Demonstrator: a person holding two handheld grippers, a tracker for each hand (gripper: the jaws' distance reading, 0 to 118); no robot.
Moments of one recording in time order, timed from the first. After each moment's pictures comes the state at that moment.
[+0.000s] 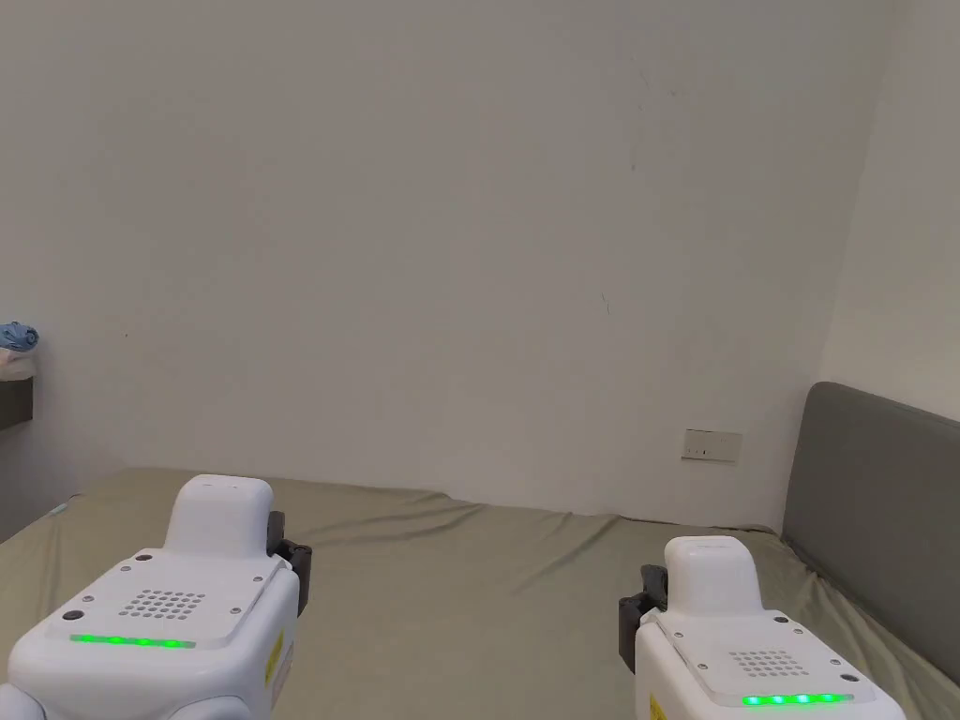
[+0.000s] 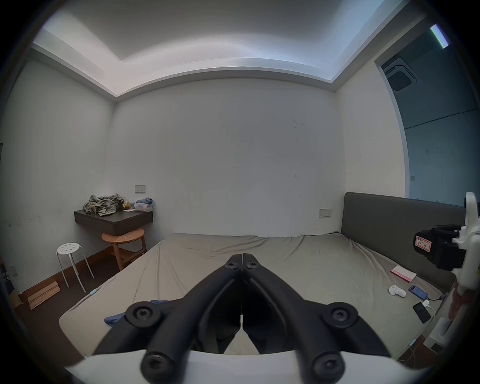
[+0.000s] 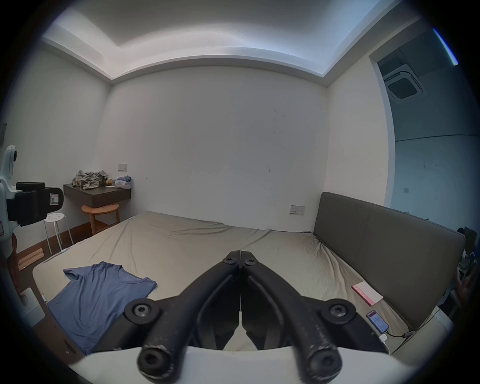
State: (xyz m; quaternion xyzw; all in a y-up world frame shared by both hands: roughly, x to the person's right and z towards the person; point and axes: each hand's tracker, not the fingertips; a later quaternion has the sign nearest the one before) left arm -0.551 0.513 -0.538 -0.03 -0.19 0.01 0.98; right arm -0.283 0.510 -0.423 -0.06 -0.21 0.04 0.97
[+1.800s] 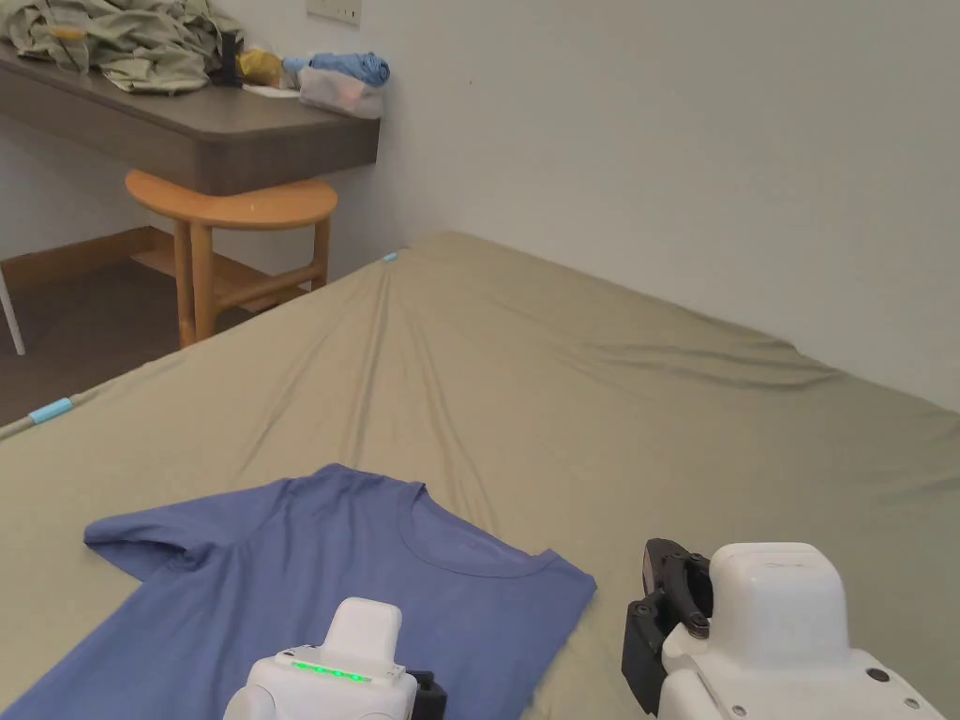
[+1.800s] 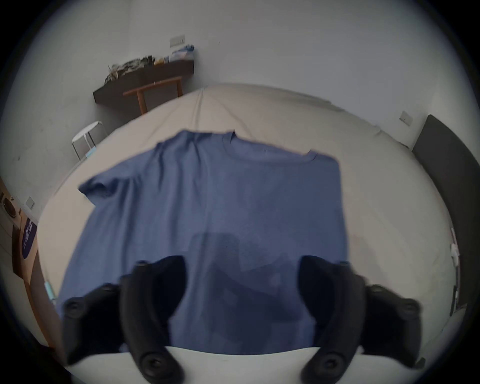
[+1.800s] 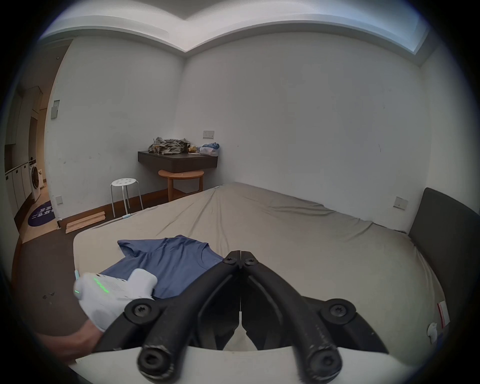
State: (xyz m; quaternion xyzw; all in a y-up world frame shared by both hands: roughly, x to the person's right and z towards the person) left arm -0.641 0.164 -0.776 -0.43 -0.04 0.02 0.90; right arm -0.448 0.366 -0.649 -0.15 0.05 0.06 0.99
